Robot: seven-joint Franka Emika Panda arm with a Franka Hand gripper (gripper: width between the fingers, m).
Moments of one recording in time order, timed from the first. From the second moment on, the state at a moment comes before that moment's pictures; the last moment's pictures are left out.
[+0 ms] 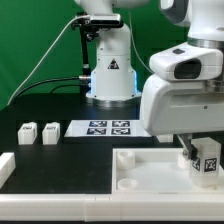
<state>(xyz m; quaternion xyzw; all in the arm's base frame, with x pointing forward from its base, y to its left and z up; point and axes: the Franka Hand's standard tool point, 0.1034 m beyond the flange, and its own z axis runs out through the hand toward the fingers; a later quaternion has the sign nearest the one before) 0.644 0.120 0.078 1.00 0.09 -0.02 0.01</state>
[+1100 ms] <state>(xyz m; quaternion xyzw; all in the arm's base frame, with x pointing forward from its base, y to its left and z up) 0.646 0.115 0.076 0.95 -0.31 -0.02 0.01</state>
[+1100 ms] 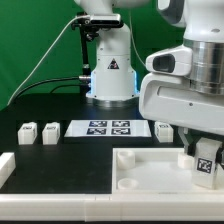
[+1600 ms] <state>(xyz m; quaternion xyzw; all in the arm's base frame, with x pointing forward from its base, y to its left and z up) 0.647 0.107 0.075 0.84 -0.54 -0.03 0.02</state>
